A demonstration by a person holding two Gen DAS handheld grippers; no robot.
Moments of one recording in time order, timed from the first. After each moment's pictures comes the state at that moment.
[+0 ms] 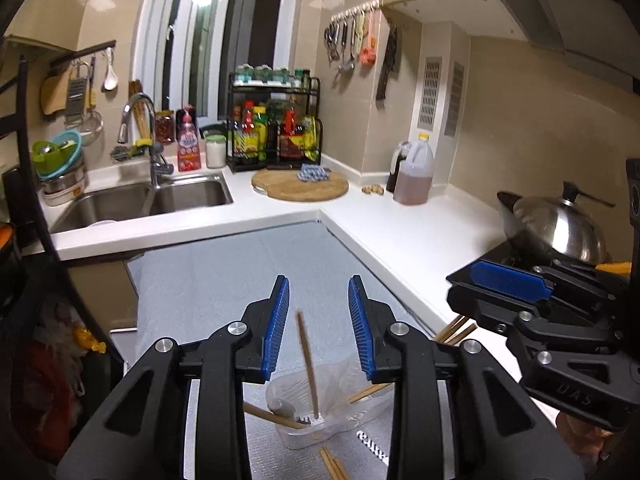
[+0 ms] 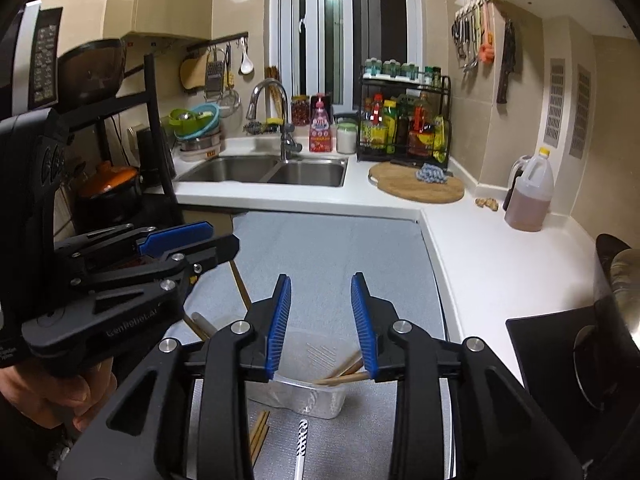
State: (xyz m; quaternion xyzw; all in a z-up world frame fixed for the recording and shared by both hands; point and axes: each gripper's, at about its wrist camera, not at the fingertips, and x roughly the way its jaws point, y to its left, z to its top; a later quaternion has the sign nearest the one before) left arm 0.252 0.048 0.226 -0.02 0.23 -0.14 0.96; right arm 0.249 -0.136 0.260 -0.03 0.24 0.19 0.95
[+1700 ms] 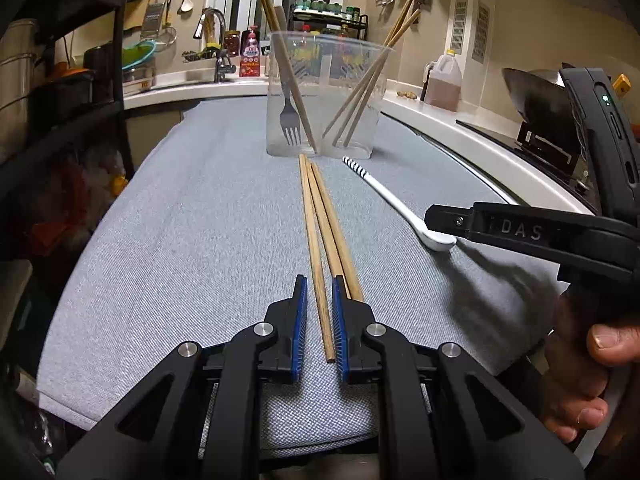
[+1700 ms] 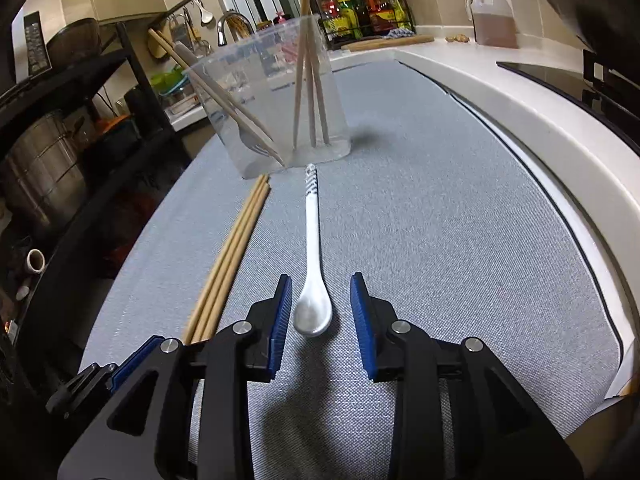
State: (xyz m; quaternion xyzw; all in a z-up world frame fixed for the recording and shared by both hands) left arm 0.032 -0.006 -0.018 -0.05 0.30 -0.03 0.95; right arm 0.128 -0.172 0.008 0.10 0.38 0.17 0.90
